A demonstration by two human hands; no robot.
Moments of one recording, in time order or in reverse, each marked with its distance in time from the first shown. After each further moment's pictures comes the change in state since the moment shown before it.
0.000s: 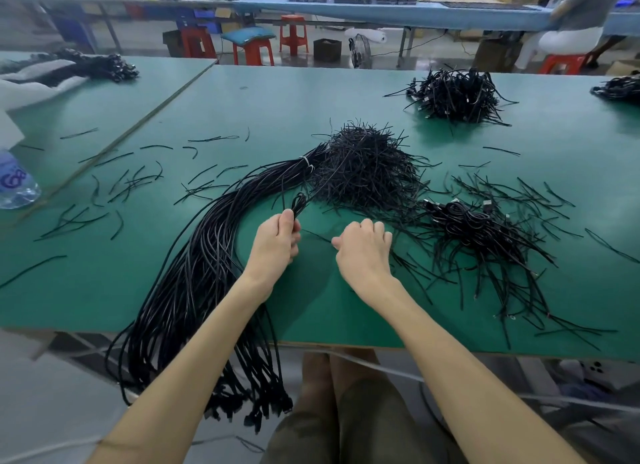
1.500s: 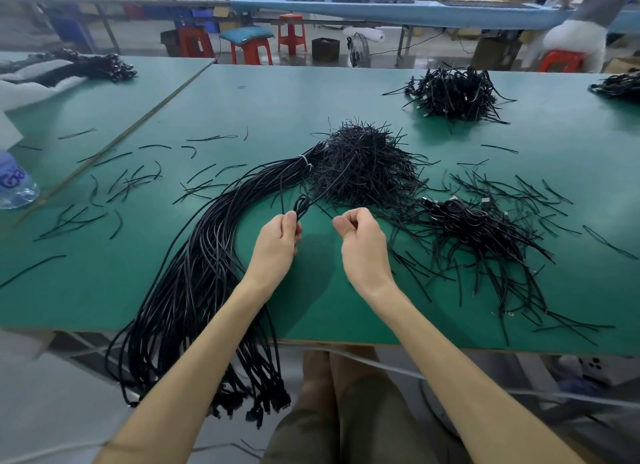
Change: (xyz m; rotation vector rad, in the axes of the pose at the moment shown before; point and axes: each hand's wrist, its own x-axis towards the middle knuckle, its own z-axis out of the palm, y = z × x) left_hand -0.001 -0.006 0.004 0.118 0.035 0.042; right_hand -0.024 -0.005 -0.022 0.957 0.071 0.067
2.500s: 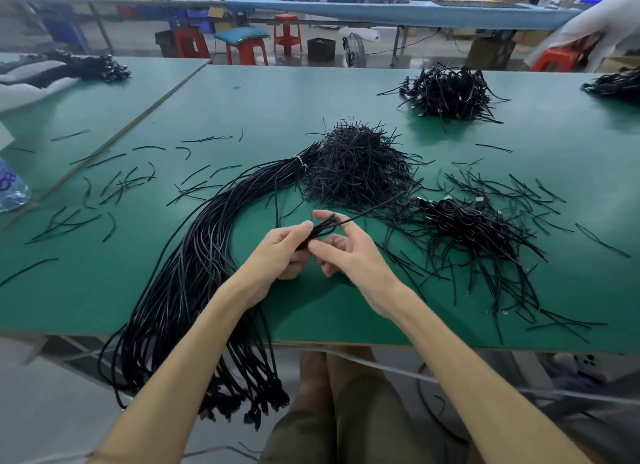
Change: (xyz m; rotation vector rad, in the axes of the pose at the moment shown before) left_hand -0.010 0.013 -0.009 -0.213 -0.423 -0.078; right_hand -0.001 0.020 -0.012 0.394 -0.441 0.009
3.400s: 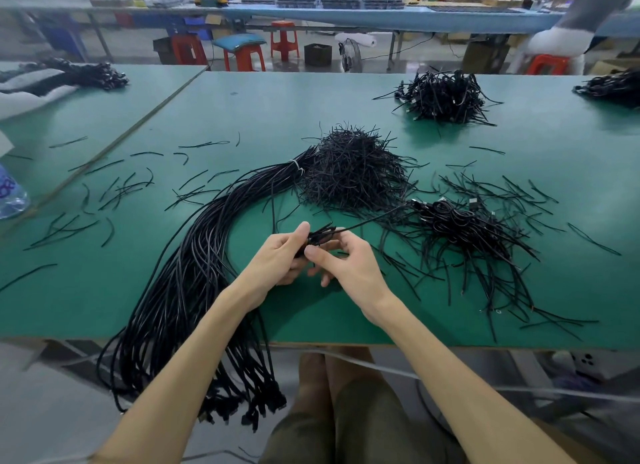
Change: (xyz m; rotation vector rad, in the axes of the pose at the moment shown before) left_hand -0.004 0.003 0.003 0.062 0.008 -0.034; right_hand -0.002 0.015 0.004 -0.027 0.158 -0.040
